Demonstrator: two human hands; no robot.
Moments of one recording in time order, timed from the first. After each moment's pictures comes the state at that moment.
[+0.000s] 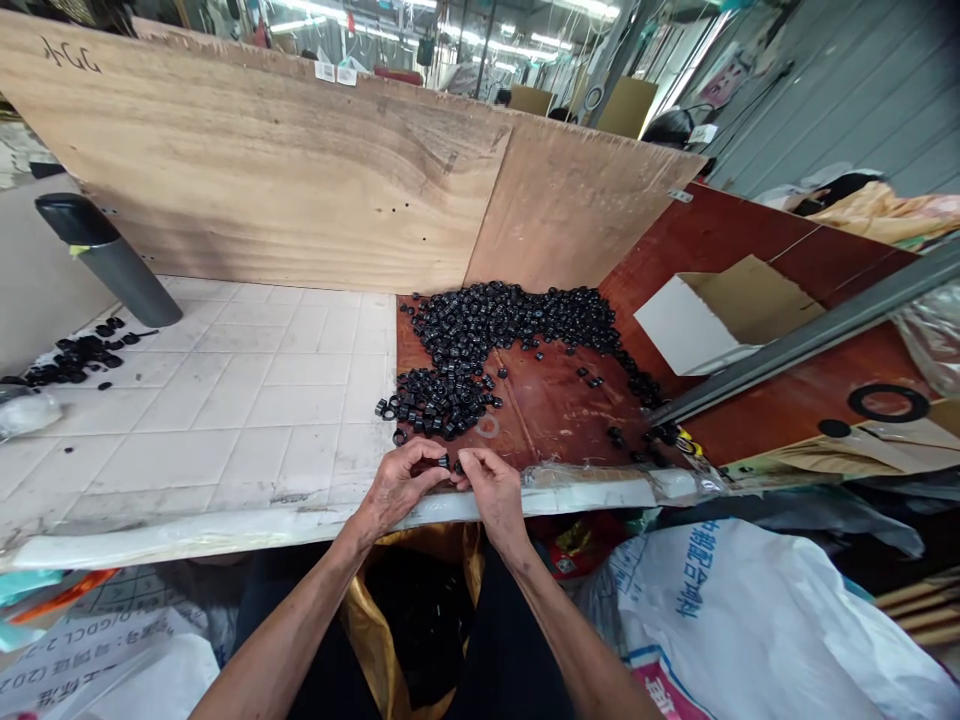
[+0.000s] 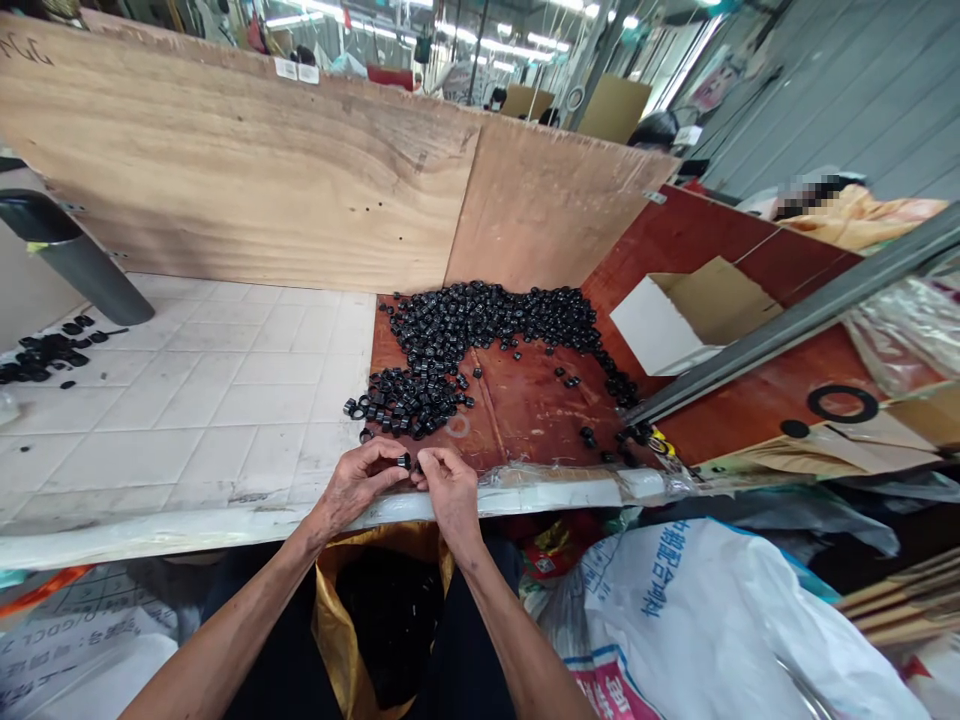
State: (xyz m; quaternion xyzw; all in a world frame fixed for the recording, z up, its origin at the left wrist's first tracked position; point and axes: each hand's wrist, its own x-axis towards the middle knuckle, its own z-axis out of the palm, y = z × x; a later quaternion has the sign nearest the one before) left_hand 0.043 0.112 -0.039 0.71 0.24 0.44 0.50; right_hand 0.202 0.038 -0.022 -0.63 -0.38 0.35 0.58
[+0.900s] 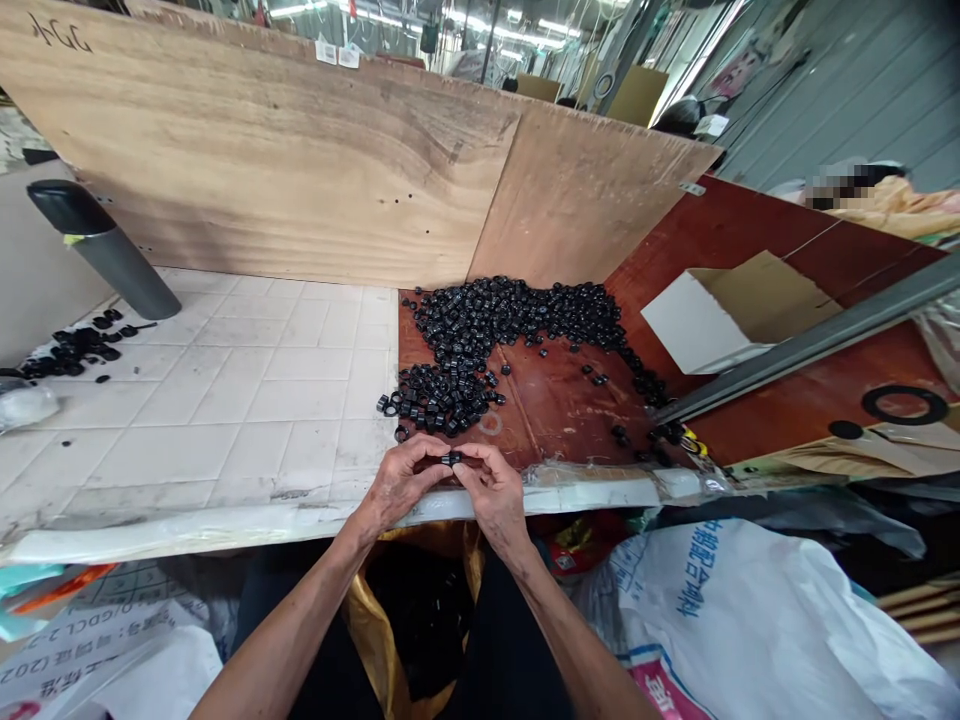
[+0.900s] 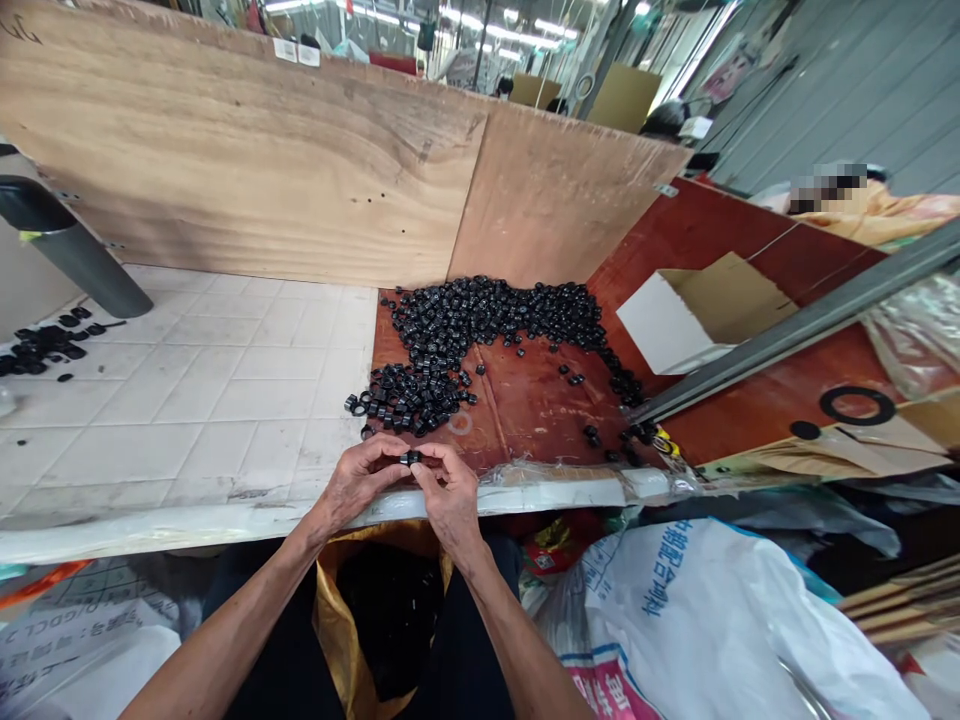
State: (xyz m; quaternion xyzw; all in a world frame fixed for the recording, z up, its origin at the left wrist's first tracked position) left_hand 0.044 0.113 -0.039 0.71 0.22 0.45 0.49; right_hand 0.199 0.030 -0.020 -0.60 -0.47 0.28 0.59
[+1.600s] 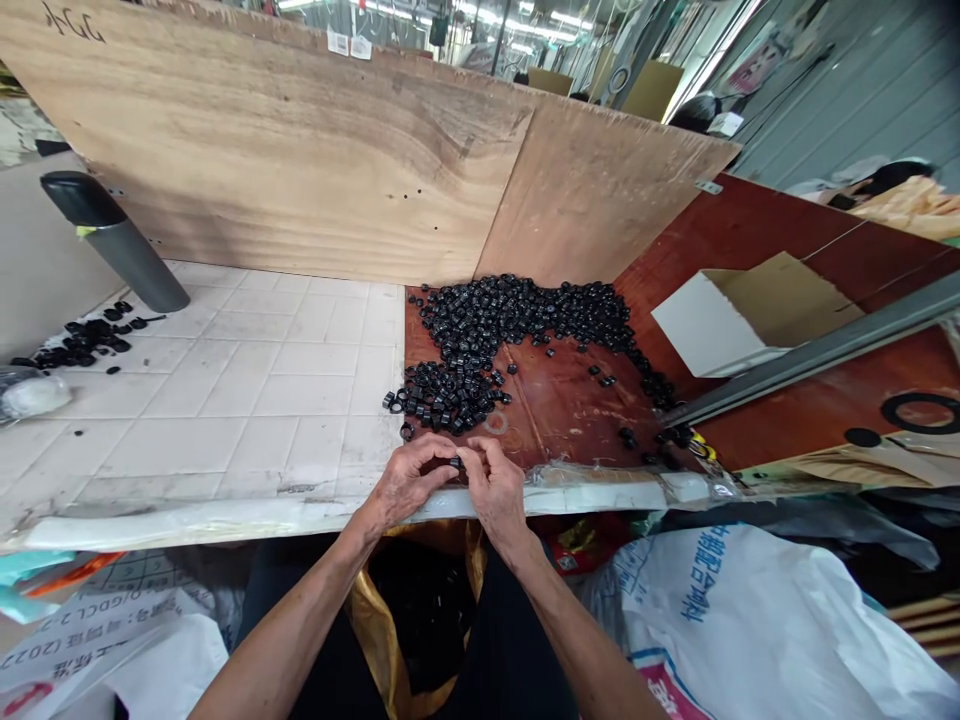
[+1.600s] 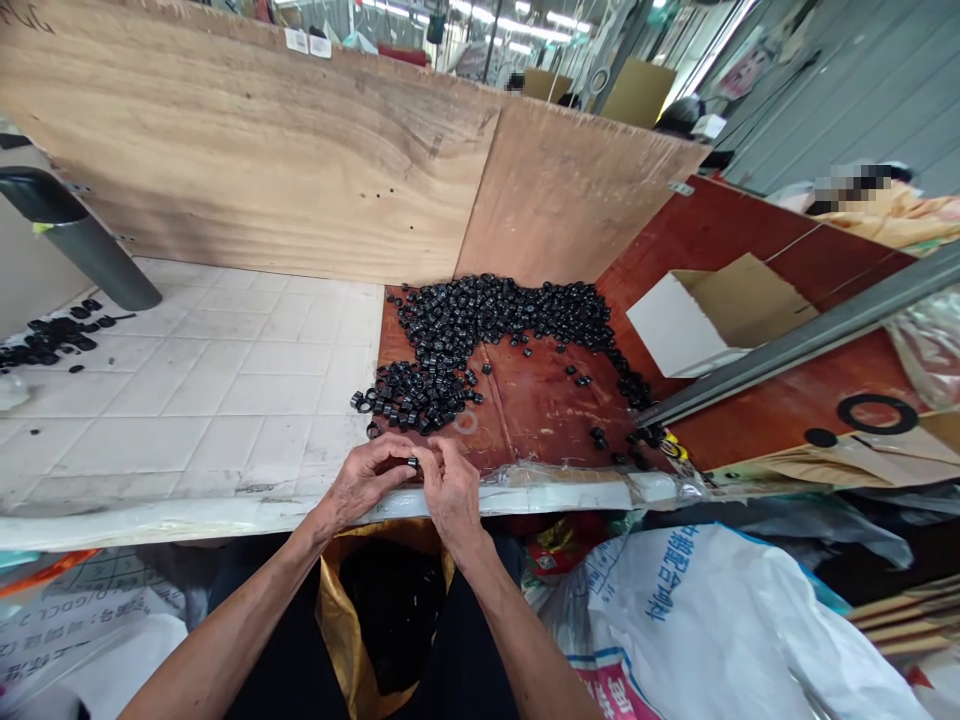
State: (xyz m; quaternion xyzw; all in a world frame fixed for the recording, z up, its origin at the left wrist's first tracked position) left_hand 0.041 0.111 -0.033 0.75 0.20 0.43 0.47; right_hand 0.200 0.037 -0.018 -0.66 -0.56 0.13 0.48
